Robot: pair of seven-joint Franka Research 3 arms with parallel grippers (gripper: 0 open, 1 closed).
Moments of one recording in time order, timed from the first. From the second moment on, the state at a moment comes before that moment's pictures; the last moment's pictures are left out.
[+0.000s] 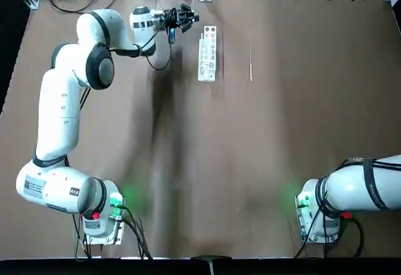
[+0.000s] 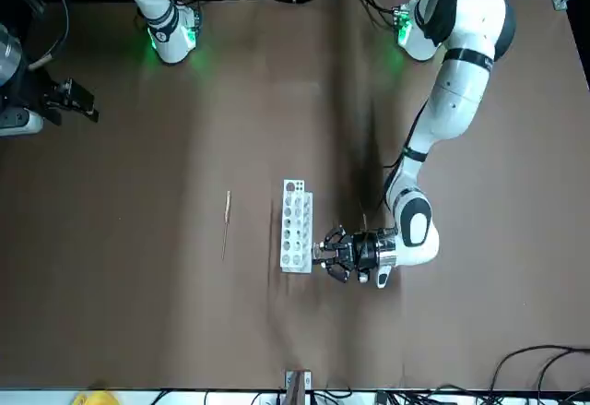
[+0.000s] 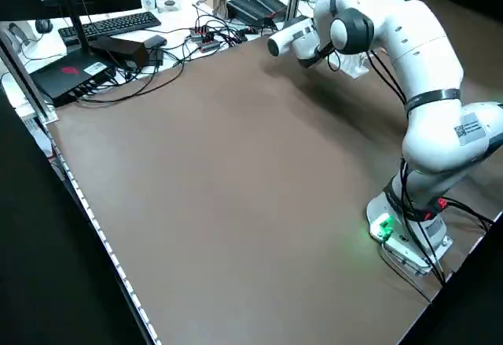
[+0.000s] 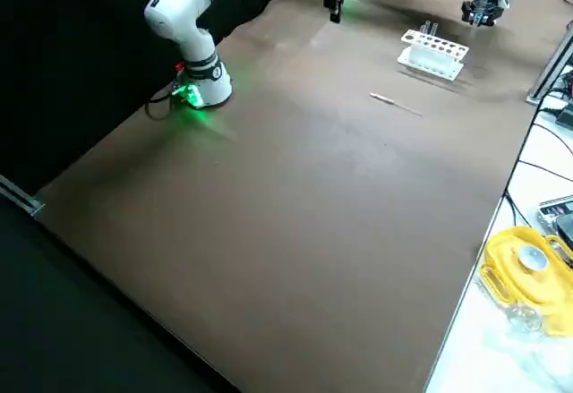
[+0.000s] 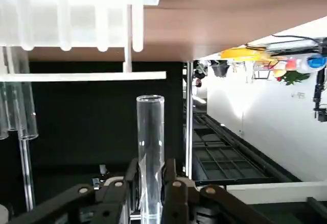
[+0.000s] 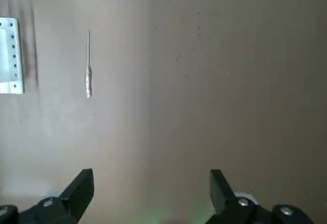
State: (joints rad) left arm -0.21 1.05 -0.16 -1.26 -1.73 1.94 -0.78; right arm 0.14 -0.09 -0.12 -1.72 0.06 1.57 -0.01
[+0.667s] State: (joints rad) left arm -0.22 1.08 -0.17 -1.23 -1.81 1.94 -0.76; right arm 0.13 -0.09 -0.13 -1.73 0.06 1.57 -0.01
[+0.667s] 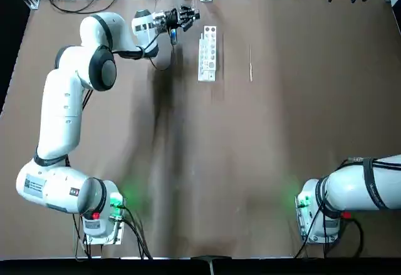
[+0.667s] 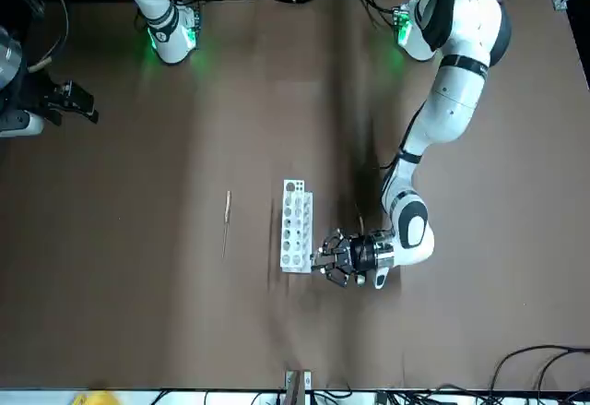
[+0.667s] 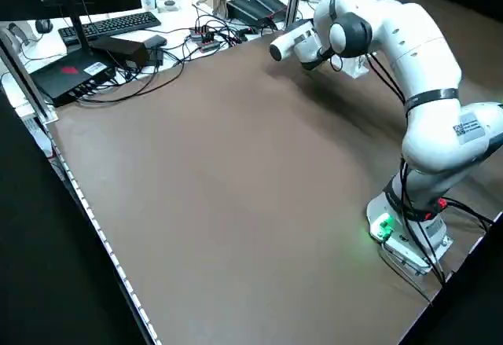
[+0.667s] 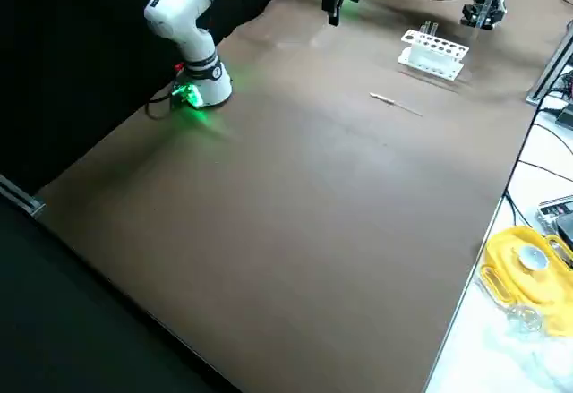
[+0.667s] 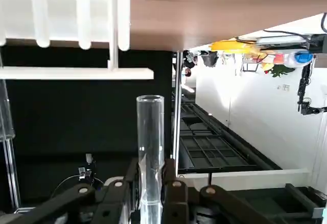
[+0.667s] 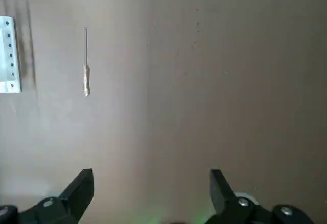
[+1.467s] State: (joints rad) left arm -0.25 1.11 -0.17 -1.23 -1.82 1.94 -0.70; right arm 0.13 -0.09 -0.13 -1.73 0.06 1.57 -0.01
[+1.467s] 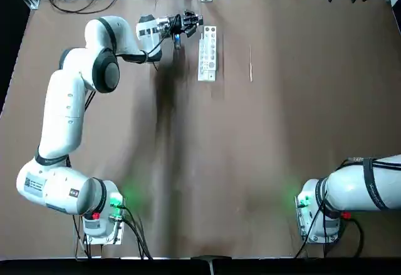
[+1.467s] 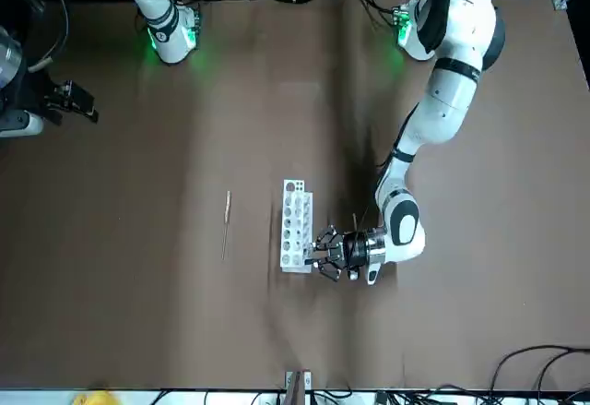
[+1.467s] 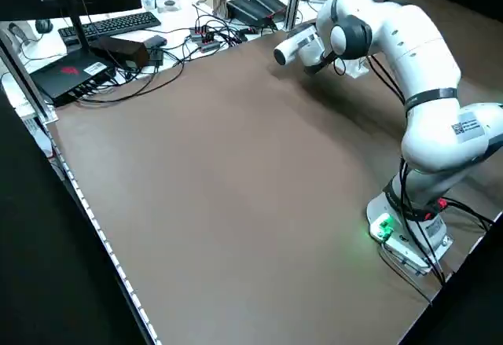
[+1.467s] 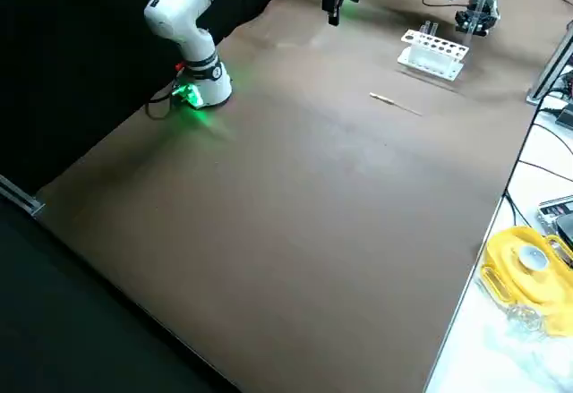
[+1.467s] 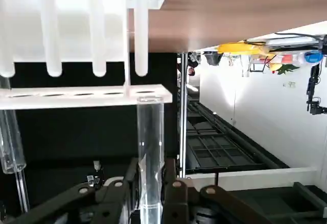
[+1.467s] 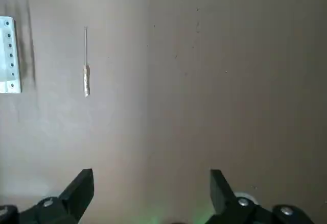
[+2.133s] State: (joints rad) left arm -0.25 1.13 -0.17 -1.23 -1.83 1.94 -0.67; right arm 0.13 -0.09 -0.13 -1.73 0.06 1.57 -0.01
